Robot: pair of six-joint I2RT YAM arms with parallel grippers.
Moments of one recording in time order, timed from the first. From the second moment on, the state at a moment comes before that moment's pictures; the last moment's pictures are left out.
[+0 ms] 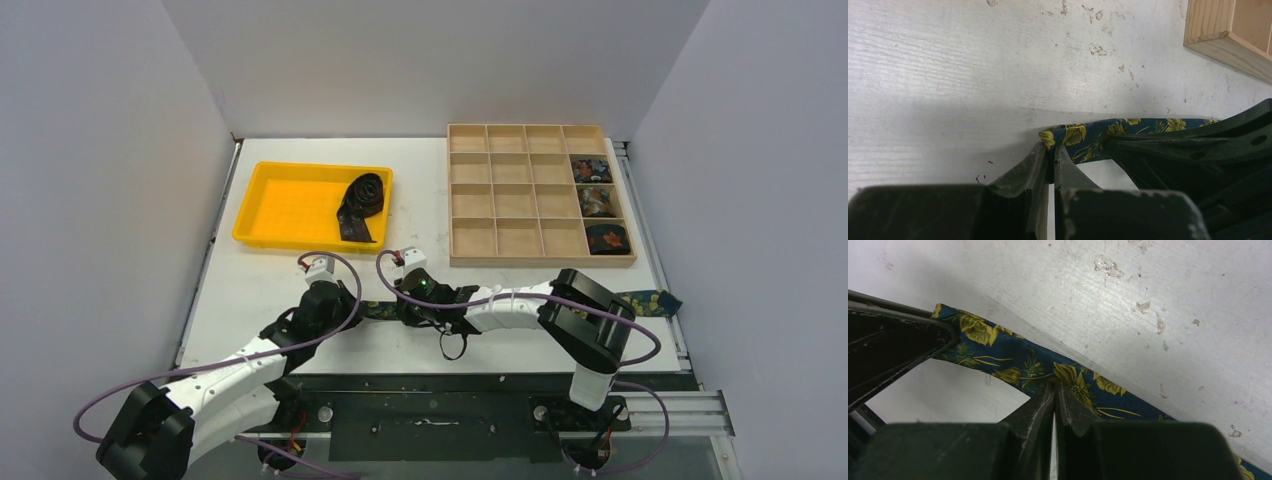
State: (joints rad) left arm -0.62 0.92 0.26 0.00 -0.20 -0.87; right arm 1.05 1.77 0.90 0.13 0.14 0.54
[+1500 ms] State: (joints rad) left arm -0.67 0.90 0.48 -0.25 -0.27 -0.71; right arm 0.98 2.09 0.89 0.82 -0.26 0.88
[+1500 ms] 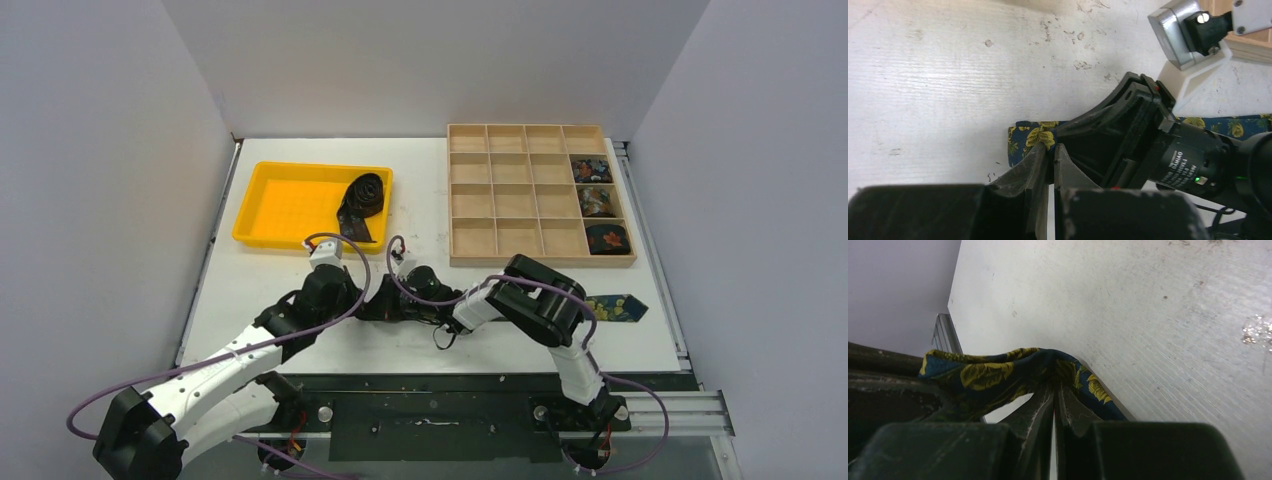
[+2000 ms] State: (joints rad) left arm -0.72 0.95 0.52 -0.33 -0.40 -0.69; right arm 0.96 1.83 0.80 0.59 -0.17 0.77
